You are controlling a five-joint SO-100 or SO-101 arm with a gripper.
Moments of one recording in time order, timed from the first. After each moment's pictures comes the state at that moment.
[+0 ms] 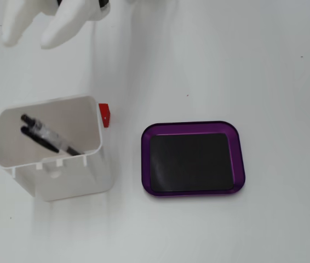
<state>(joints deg) 19.7 105.6 128.2 -45.4 -94.1</state>
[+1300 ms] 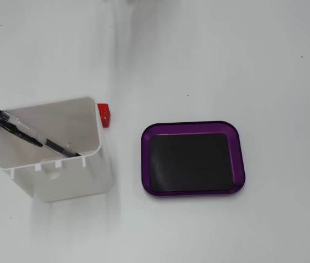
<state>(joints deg) 18.3 180.8 146.3 59.0 6.8</state>
